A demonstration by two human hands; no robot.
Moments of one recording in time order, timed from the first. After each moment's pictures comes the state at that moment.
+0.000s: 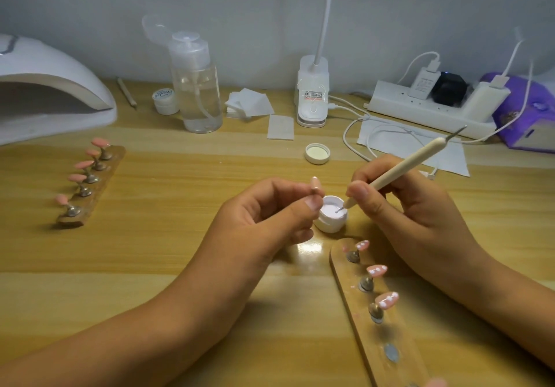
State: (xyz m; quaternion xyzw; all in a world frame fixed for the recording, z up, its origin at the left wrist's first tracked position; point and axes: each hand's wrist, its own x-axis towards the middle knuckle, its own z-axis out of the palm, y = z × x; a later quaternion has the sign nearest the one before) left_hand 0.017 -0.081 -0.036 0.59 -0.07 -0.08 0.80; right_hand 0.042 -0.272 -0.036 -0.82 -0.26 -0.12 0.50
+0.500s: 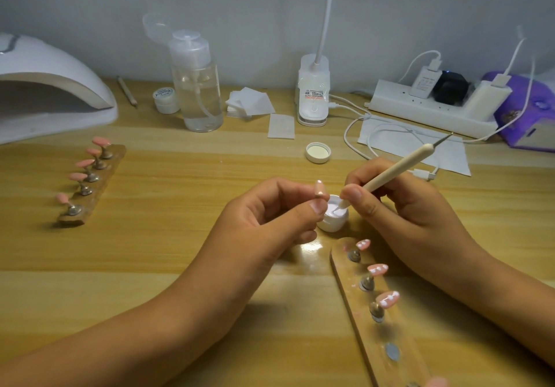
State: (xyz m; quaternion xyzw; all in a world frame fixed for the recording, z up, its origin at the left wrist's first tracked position) left_hand 0.017 -0.081 -0.037 0.60 -0.09 -0.08 0.79; right_hand 0.045 -0.272 -0.038 -0.83 -0.27 -0.10 0.47
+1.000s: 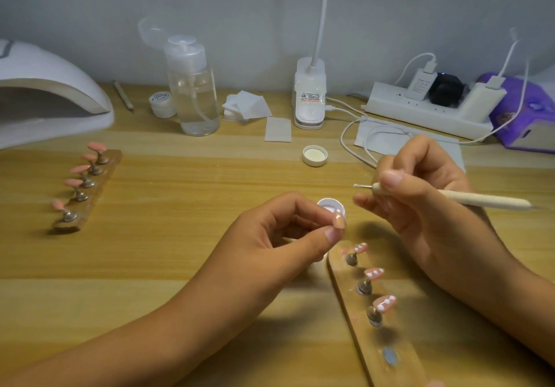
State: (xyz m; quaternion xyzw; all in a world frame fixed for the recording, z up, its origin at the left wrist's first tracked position) left_hand 0.011 -0.084 -0.034 0.65 -0.15 -0.11 0.73; right_hand 0.041 -0.279 -0.029 -0.61 -0.19 0.00 0.77
